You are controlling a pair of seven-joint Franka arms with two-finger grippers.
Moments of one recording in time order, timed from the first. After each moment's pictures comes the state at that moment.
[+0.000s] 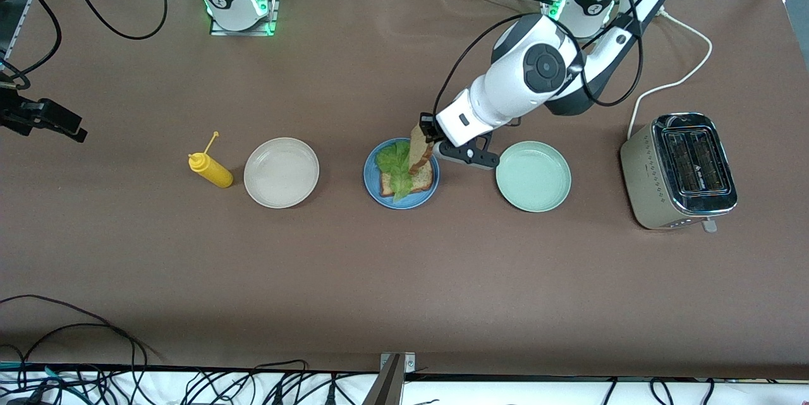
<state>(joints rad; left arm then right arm) 0.03 0.45 -0.72 -1.75 -0.16 2.27 -0.46 -0.01 0.09 -0.06 -1.55 -0.01 1.70 0.05</state>
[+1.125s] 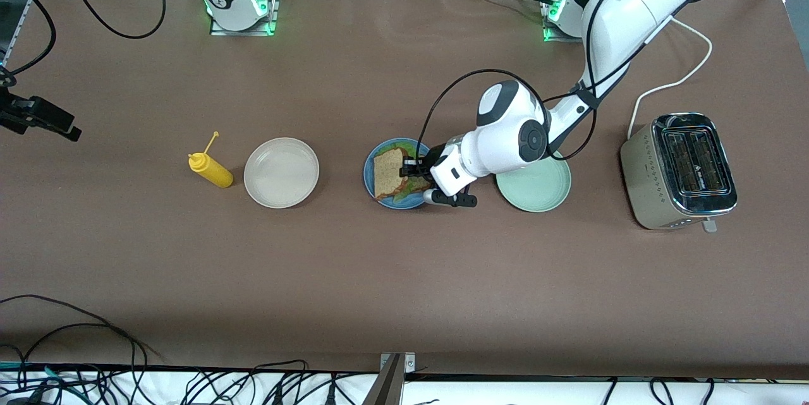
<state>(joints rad) 0.02 0.80 -0.76 -1.64 -0.21 2.52 -0.39 -0.01 0.08 -0.08 -1.55 0.02 1.70 0.04</state>
